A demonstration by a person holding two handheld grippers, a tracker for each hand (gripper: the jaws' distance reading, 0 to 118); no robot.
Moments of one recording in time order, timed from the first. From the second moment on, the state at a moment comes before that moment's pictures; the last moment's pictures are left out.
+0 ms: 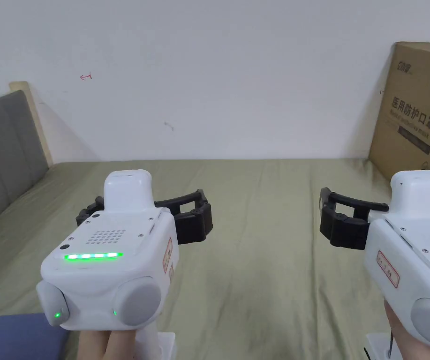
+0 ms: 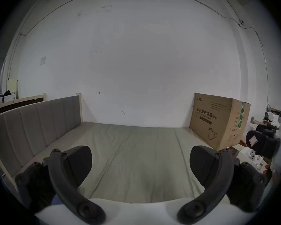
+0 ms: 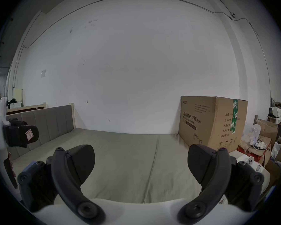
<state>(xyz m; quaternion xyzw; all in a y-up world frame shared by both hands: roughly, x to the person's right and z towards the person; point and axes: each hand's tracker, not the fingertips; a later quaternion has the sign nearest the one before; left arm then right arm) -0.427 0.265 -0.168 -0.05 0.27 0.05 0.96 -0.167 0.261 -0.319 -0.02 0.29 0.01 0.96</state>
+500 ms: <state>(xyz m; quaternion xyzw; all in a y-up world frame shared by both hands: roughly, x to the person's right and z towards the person) -0.417 0.264 -0.174 -0.06 0.27 0.03 0.96 -0.167 0.259 -0.317 -0.02 0.29 0.03 0.95</state>
